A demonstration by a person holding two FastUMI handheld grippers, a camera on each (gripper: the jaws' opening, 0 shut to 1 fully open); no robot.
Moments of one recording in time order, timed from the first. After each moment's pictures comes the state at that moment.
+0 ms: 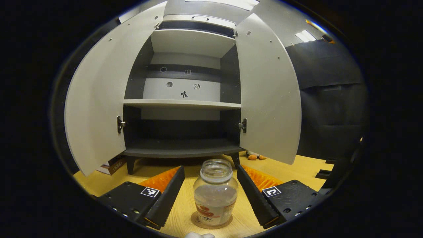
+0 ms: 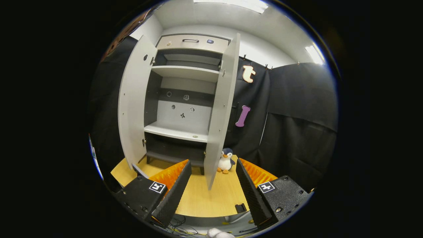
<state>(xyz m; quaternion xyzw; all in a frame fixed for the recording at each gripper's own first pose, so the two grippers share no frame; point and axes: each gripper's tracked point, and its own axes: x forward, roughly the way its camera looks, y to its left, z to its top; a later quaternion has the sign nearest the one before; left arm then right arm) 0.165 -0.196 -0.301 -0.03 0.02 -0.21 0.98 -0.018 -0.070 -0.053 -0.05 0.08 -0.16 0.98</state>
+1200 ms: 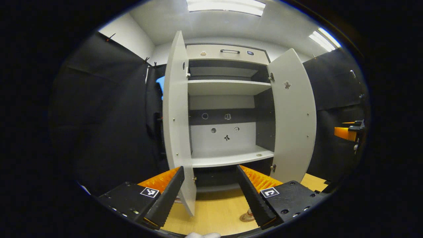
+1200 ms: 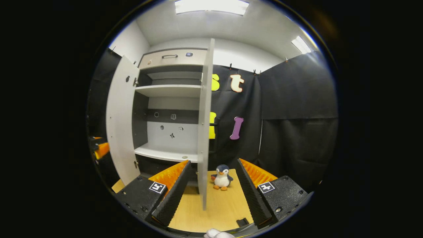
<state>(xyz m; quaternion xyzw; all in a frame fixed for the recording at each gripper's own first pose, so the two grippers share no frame) 0.085 0.008 -0.035 0.03 0.01 -0.07 1.00 0.052 -0.167 -0.012 -0.01 0.01 -0.17 0.98</state>
